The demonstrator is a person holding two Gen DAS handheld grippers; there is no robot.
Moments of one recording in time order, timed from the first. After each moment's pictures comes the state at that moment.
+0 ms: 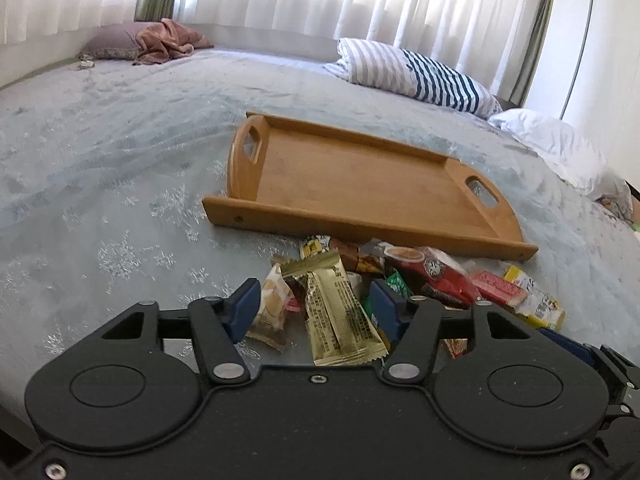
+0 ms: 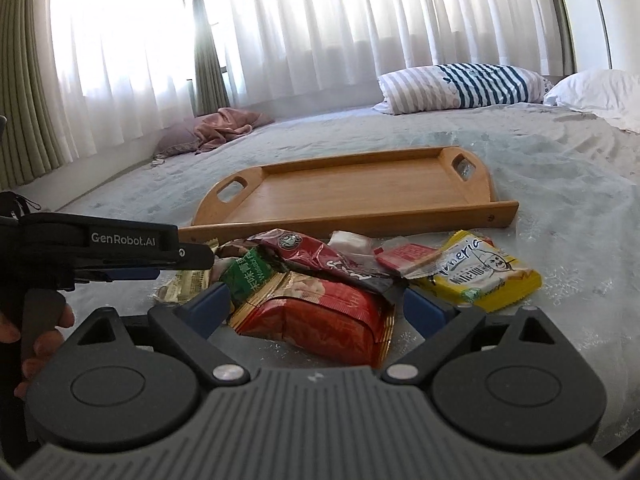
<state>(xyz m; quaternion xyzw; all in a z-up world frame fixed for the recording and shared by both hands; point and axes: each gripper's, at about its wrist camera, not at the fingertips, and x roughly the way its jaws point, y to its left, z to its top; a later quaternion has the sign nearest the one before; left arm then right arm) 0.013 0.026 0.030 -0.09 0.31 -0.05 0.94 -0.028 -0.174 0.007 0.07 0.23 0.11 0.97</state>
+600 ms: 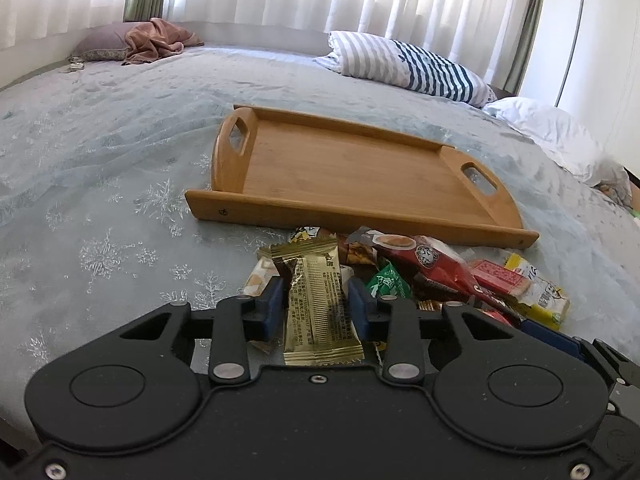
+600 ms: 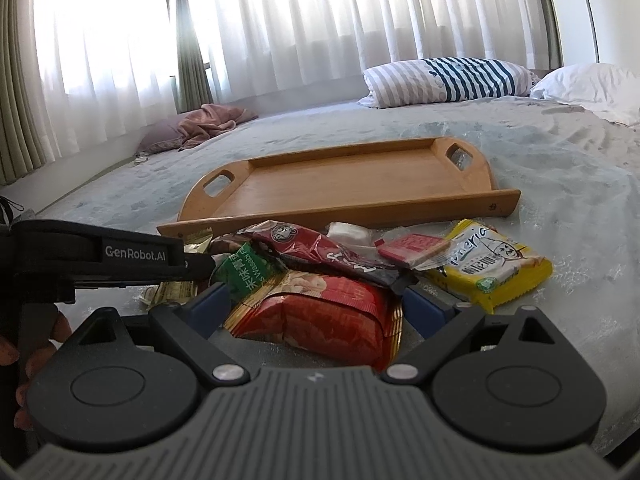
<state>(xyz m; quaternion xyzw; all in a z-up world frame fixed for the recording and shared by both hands) 0.019 0.014 0.021 -0.08 0.32 -0.06 0.94 -0.019 -0.159 -0.002 0.07 0.24 0.08 0.97</state>
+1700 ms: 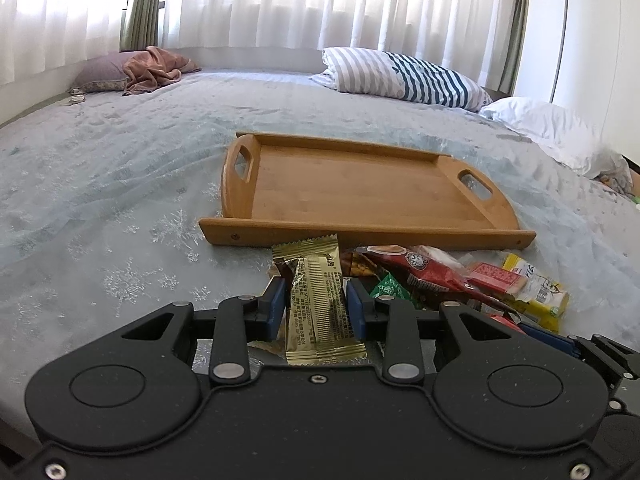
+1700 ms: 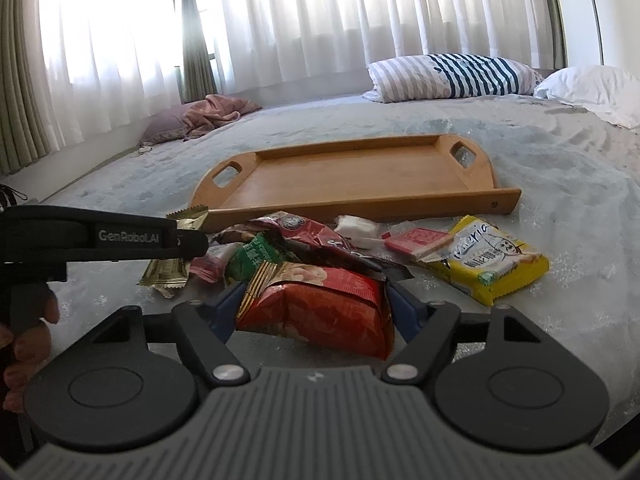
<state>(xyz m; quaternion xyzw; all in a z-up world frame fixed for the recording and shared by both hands) 0.002 0.017 0.039 -0.04 0.29 -0.06 0.95 -0.032 -0.156 0.009 0.06 0.24 0.10 0.96</state>
